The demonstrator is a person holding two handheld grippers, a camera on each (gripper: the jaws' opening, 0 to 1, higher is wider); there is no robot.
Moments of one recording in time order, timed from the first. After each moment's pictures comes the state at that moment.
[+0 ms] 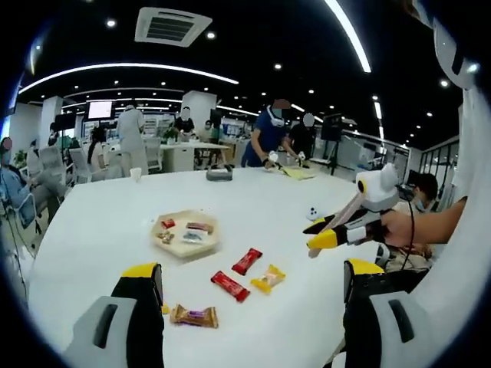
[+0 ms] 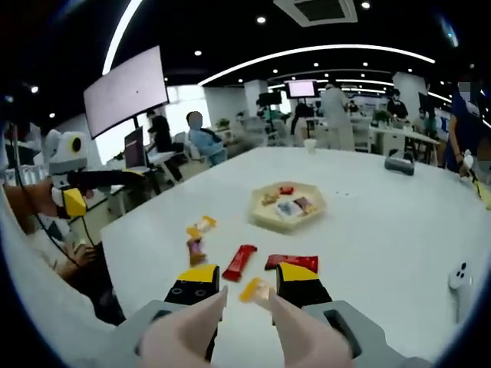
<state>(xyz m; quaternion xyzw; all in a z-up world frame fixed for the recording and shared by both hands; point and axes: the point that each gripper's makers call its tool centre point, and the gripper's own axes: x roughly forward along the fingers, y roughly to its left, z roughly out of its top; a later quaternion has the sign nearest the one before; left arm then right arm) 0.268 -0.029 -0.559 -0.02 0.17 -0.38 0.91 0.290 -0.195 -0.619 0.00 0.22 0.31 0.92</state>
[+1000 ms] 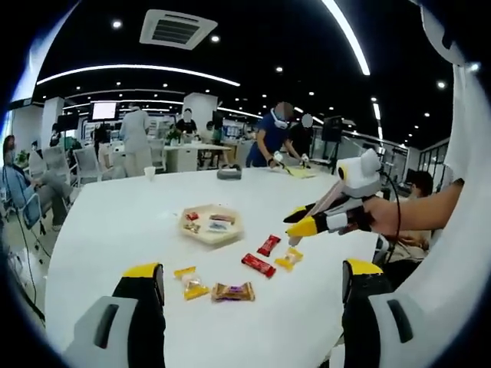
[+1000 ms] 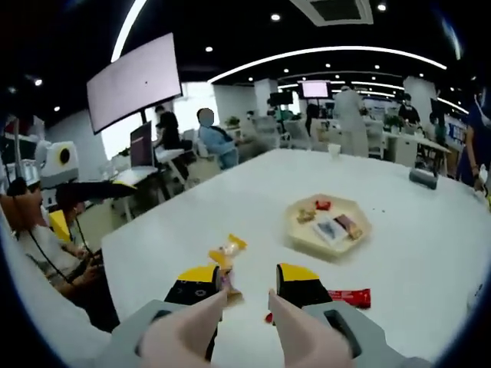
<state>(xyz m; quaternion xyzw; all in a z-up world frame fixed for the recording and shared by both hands) 0.266 0.074 -0.564 -0.01 0.17 -0.39 0.91 0.323 -0.073 -0.610 -0.02 0.22 0.32 0.92</state>
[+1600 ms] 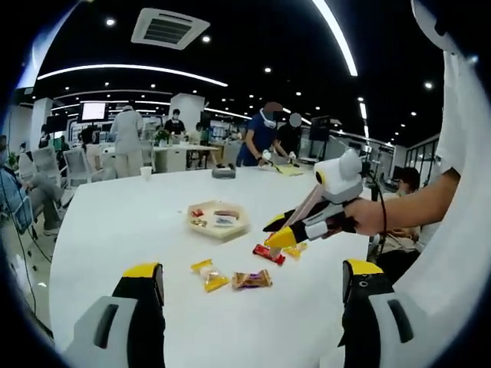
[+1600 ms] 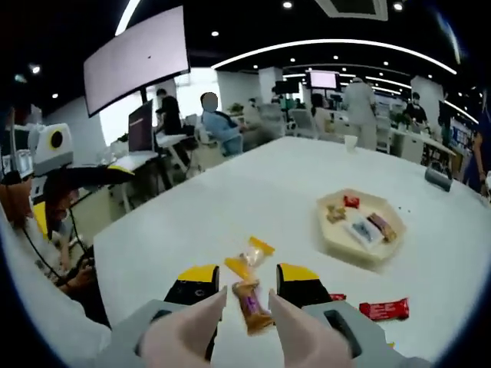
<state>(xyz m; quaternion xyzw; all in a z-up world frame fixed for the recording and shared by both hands) 0.283 0.125 -0.578 -0.01 0.17 -0.42 0.89 0.353 0.006 -0.649 -0.03 0.26 0.33 0.91</state>
